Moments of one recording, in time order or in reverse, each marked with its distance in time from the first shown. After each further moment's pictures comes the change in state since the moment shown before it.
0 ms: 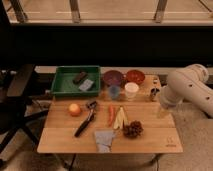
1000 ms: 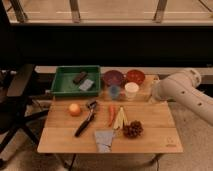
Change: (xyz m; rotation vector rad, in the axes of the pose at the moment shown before) arm -0.026 -0.062 0.007 0.269 -0.024 -0.078
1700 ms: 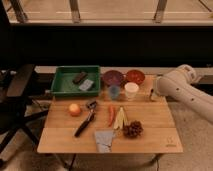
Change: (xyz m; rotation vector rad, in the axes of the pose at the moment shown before) arm 0.034 -0.033 0.032 0.059 0.099 -0.004
